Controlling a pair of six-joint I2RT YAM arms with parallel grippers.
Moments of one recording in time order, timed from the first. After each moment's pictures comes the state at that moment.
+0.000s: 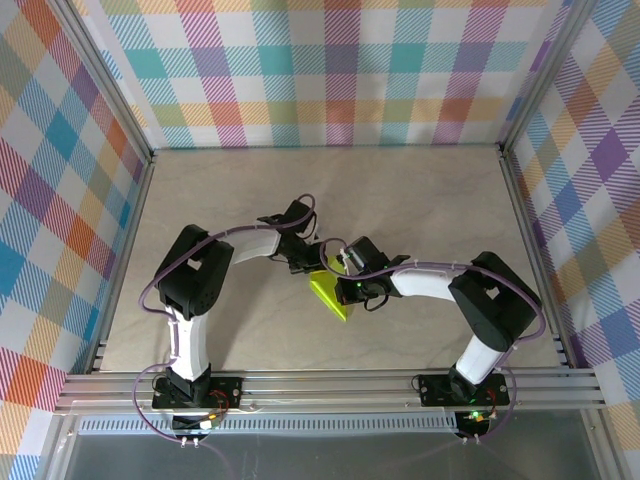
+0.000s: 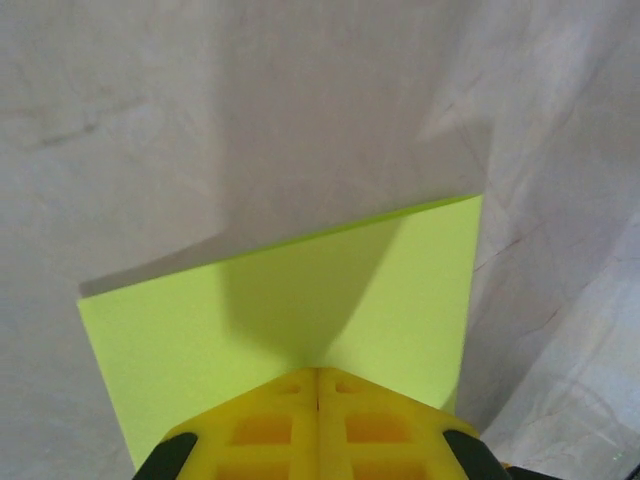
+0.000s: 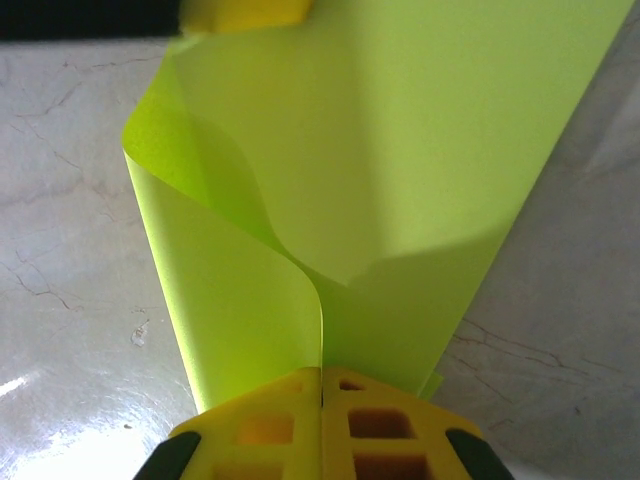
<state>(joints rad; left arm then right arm) -0.56 1.97 1.26 -0.47 0.42 -0.57 0.75 1.68 0.80 -0.19 -0.28 0.46</state>
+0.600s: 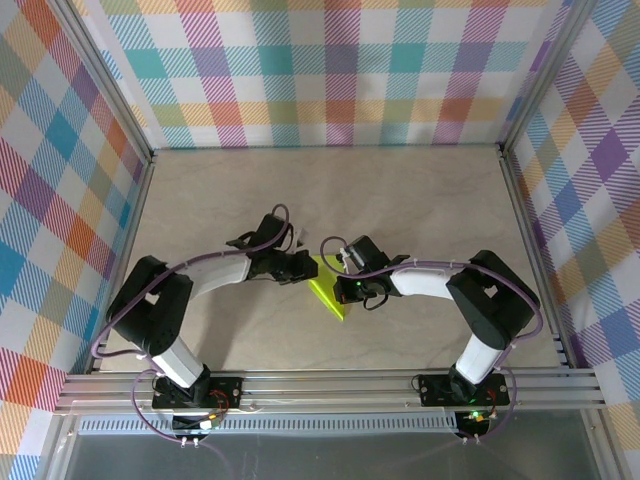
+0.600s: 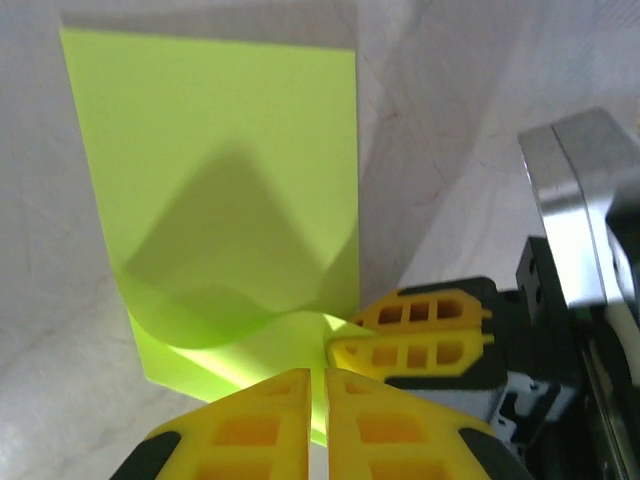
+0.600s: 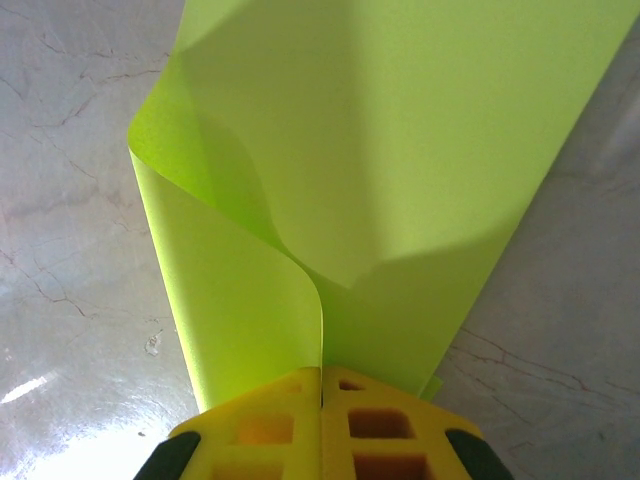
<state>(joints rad) -0.55 1.62 0.86 -0.19 0.53 -0.68 0.75 1.69 0.80 -0.16 -0.31 0.47</state>
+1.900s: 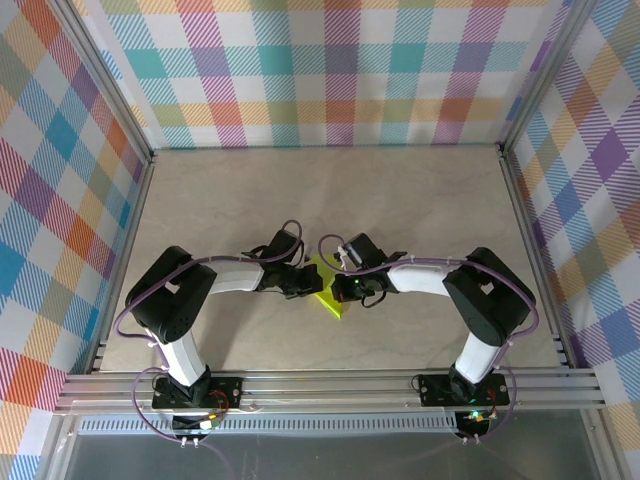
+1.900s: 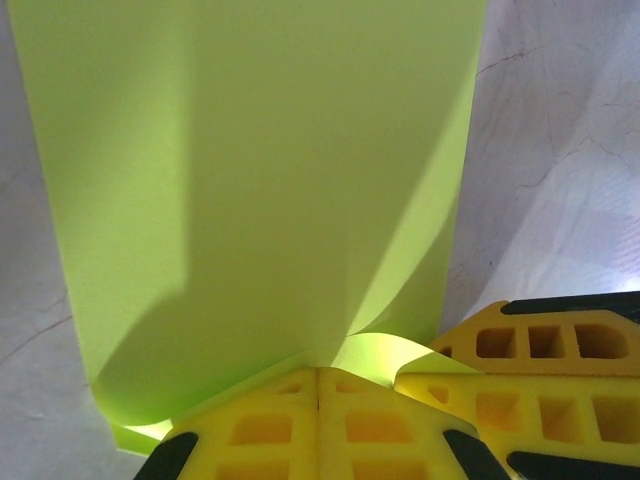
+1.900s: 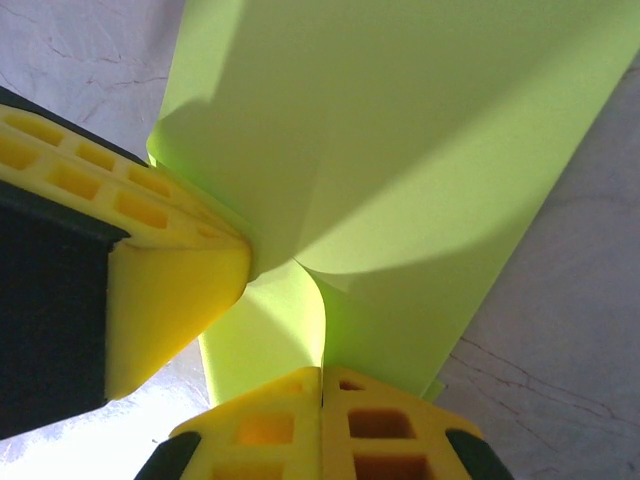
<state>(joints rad) -0.61 1.75 0.81 -0.06 0.48 -0.74 0.73 1.72 0.84 -0.20 -0.34 0.47</state>
